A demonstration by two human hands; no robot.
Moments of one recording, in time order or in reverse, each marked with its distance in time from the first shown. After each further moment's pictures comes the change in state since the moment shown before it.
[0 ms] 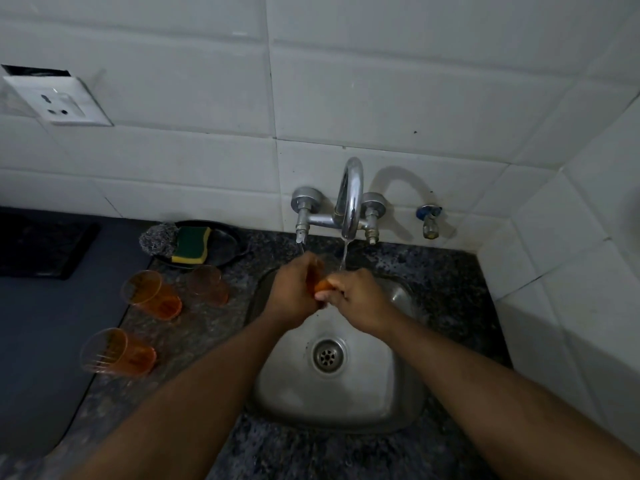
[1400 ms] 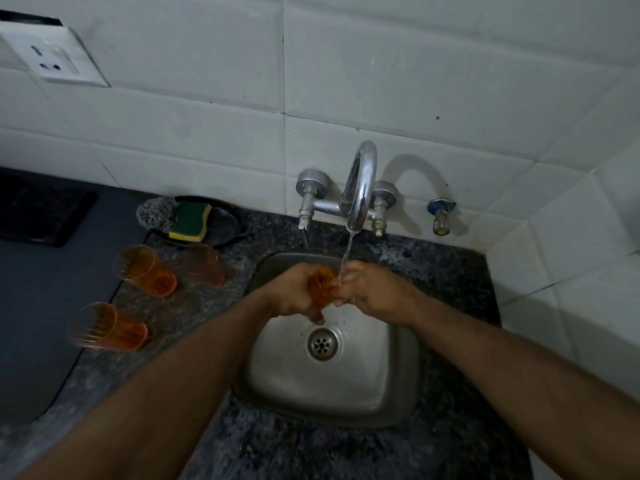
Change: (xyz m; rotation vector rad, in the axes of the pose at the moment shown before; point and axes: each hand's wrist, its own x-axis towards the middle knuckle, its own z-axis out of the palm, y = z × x) left_hand 0.008 -0.009 -0.006 -0.105 -0.513 -0.228; right_hand 0.005 0.039 -0.028 -0.347 -0.241 -0.422
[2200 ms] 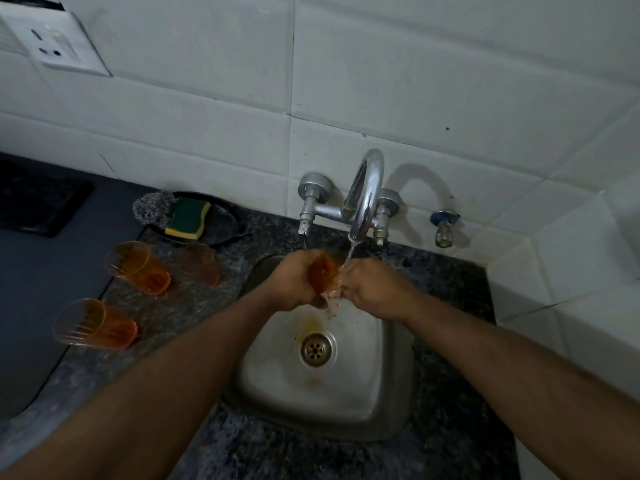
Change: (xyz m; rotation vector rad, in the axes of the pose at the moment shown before) left_hand 0.021 0.002 -0.004 -0.005 0.272 0.089; right_hand 0.026 0.006 -0.017 -0.029 -0.087 0.095
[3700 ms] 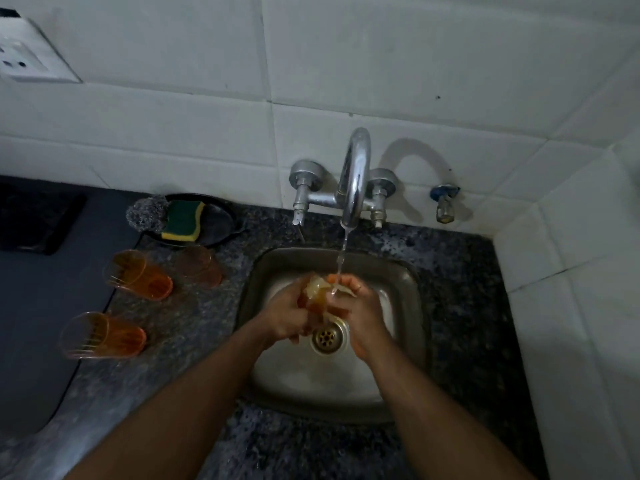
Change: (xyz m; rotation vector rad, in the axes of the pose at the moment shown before) left_hand -0.046 -0.029 0.030 -0.255 -0.153 -0.327; right_hand -0.014 -0.047 0.099 1.502 0.669 0.880
